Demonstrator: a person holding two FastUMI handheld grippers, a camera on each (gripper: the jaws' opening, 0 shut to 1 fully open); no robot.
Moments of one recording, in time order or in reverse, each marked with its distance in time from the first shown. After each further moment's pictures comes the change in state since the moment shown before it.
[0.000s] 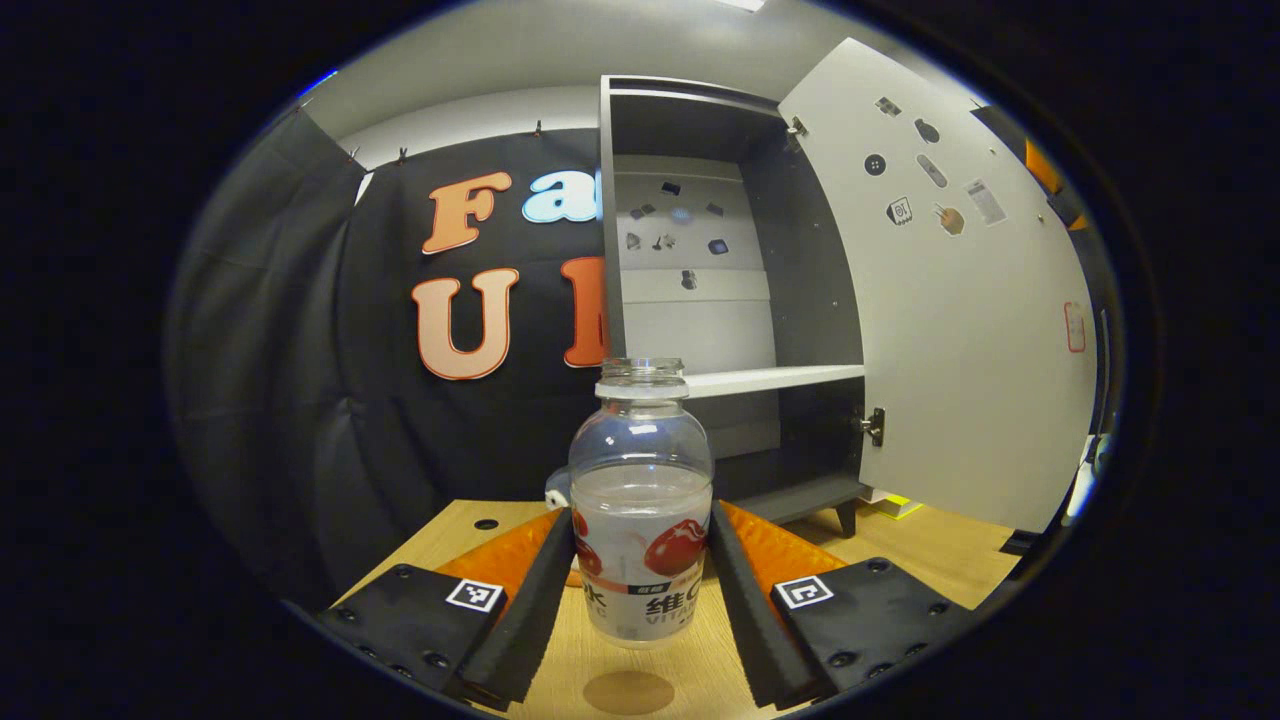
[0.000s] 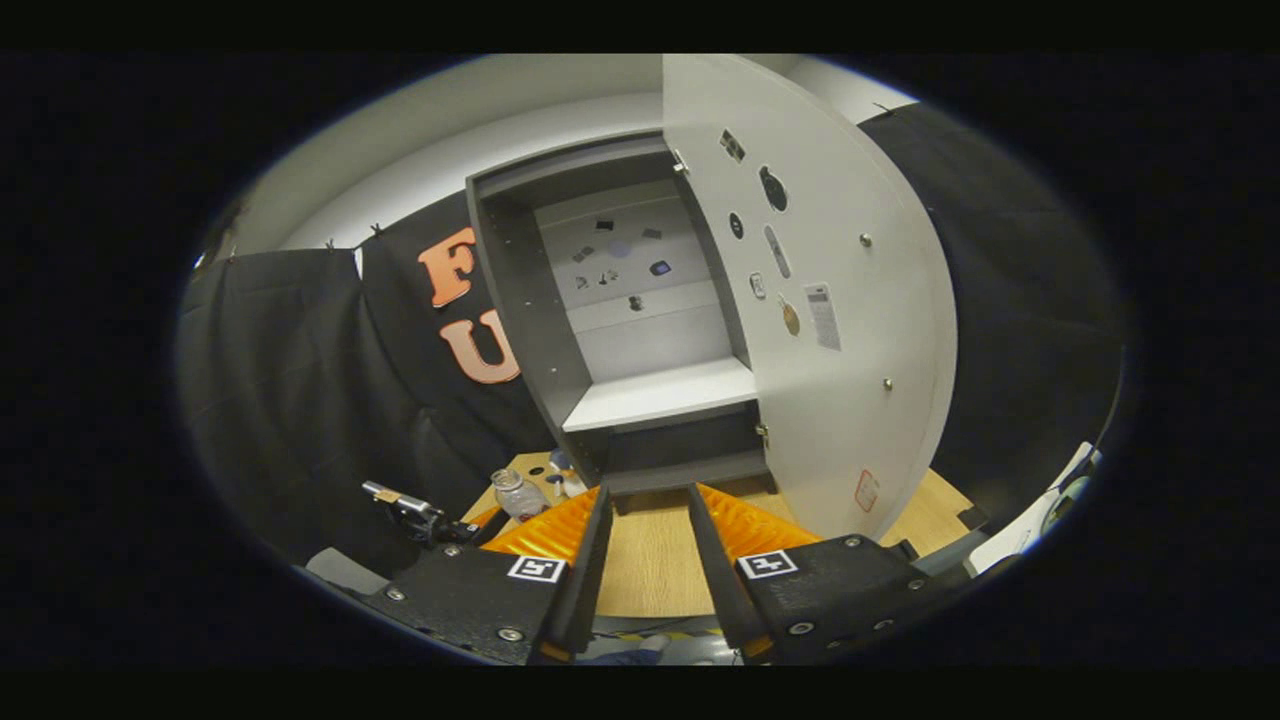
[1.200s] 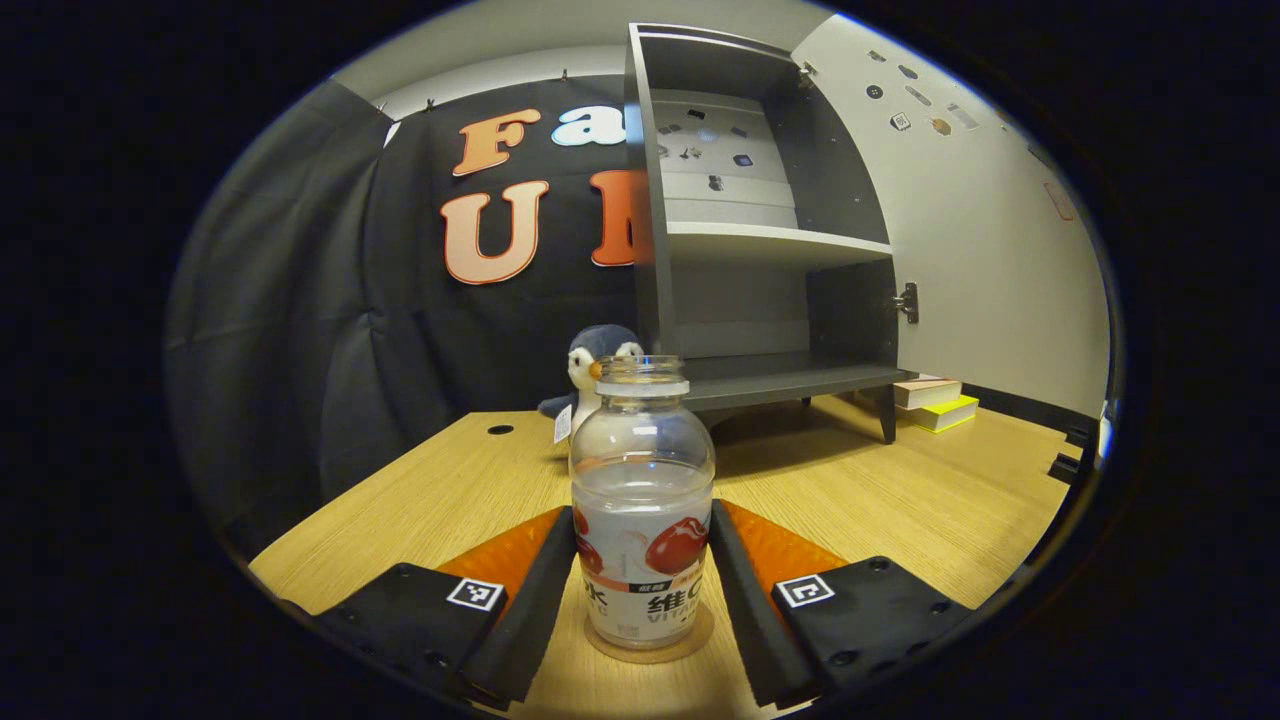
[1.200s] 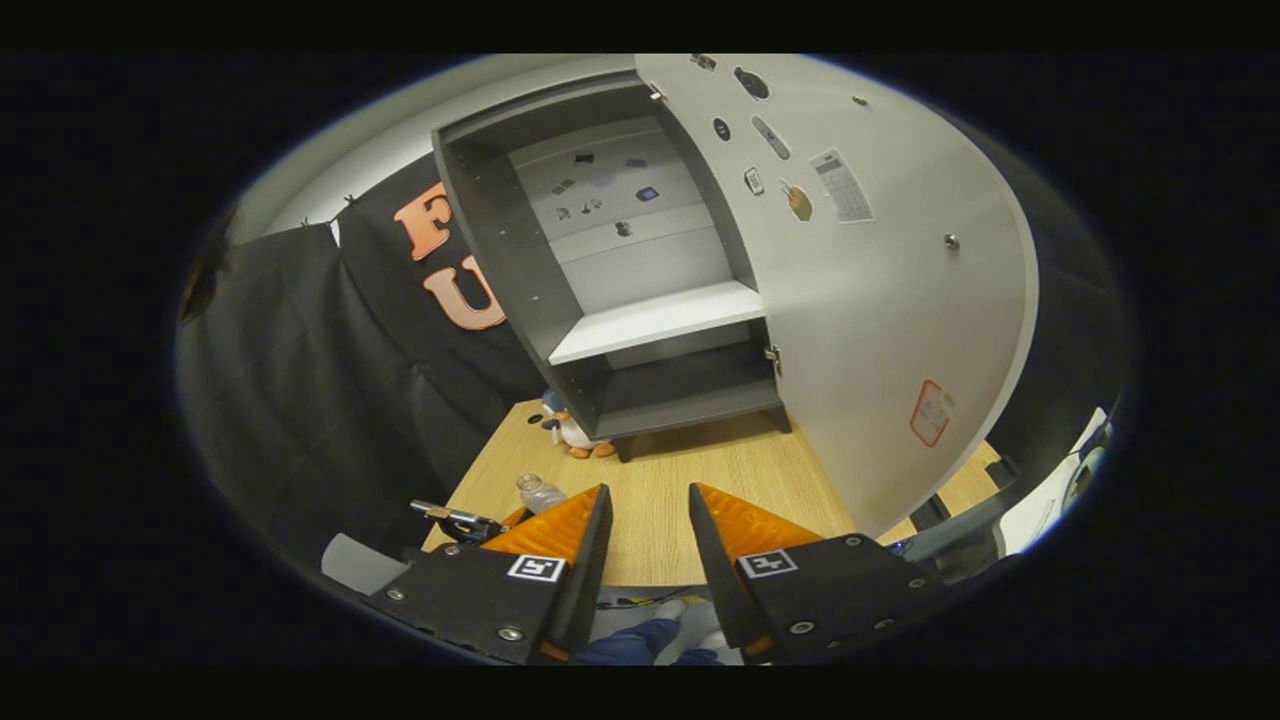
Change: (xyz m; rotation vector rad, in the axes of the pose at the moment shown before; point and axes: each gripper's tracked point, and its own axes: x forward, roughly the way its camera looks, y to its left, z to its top) left arm -0.016 0.011 -0.140 -0.053 0.162 0.058; right arm 0.035 -0.006 -0.075 0.062 0.219 0.009
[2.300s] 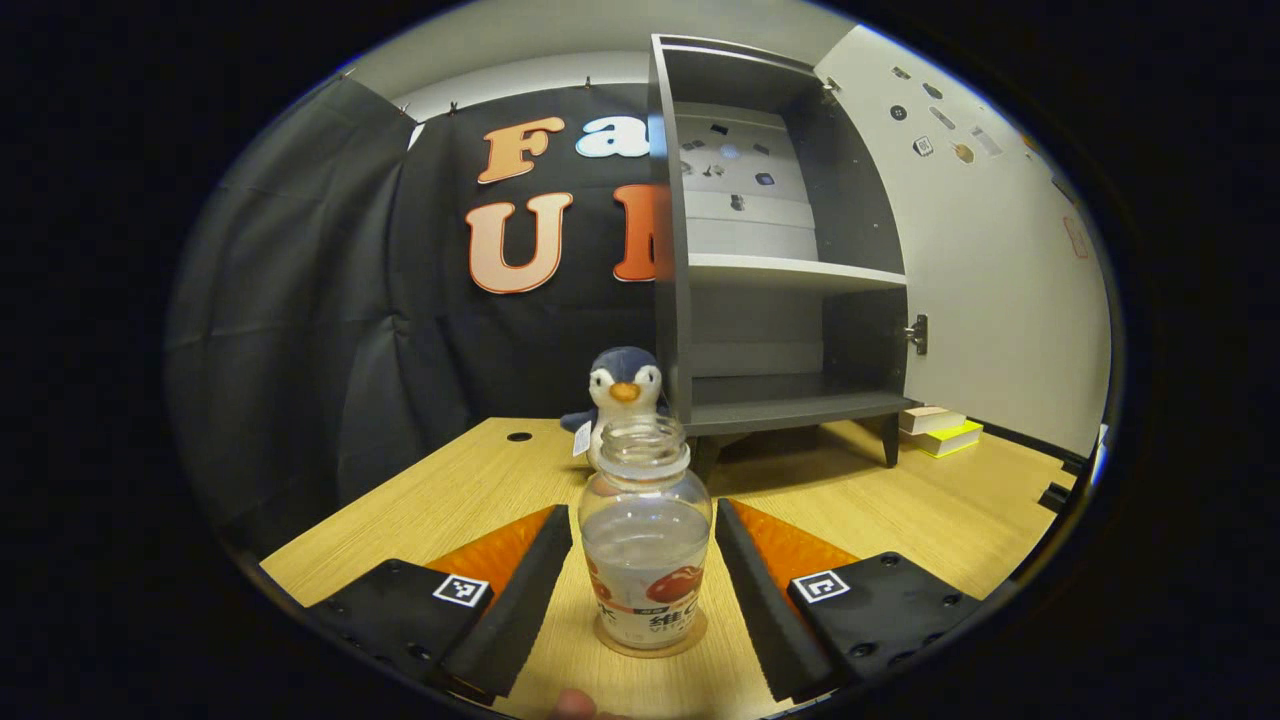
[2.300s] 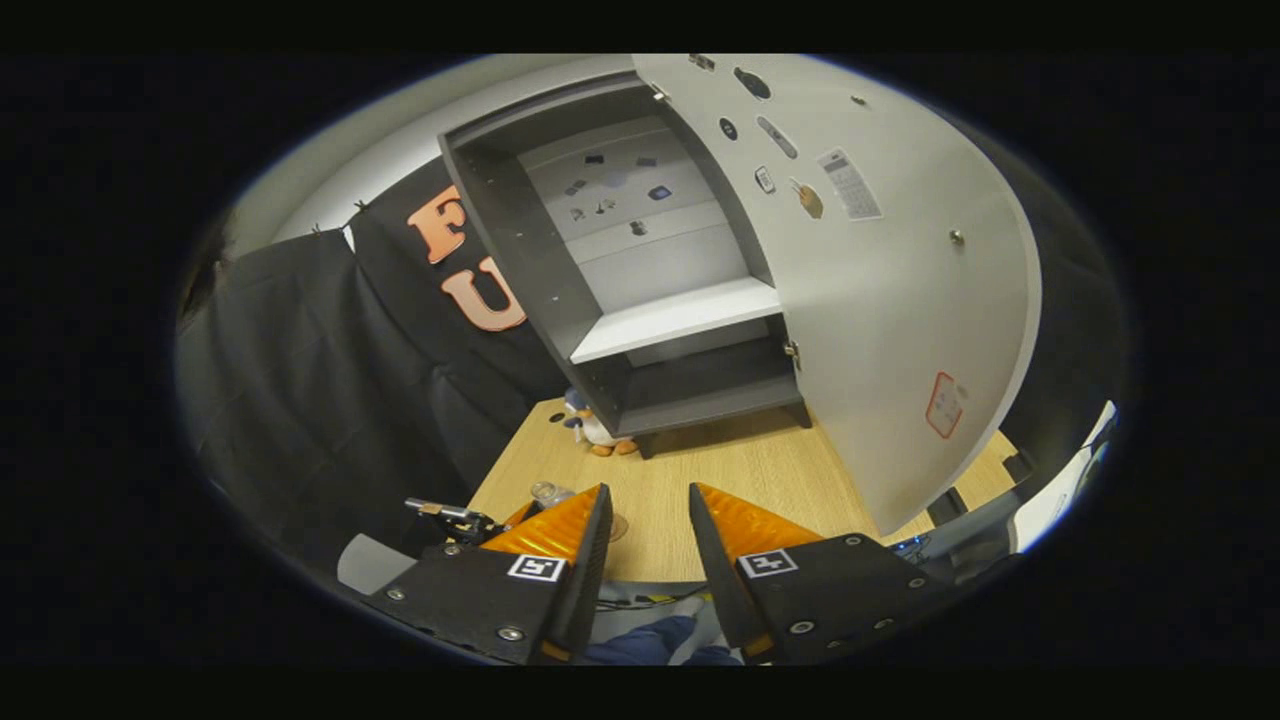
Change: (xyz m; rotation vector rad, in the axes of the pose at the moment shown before) left arm -0.024 0.004 0.040 -0.025 -0.033 0.058; right arm -0.014 0.012 0.003 0.004 -0.007 0.064
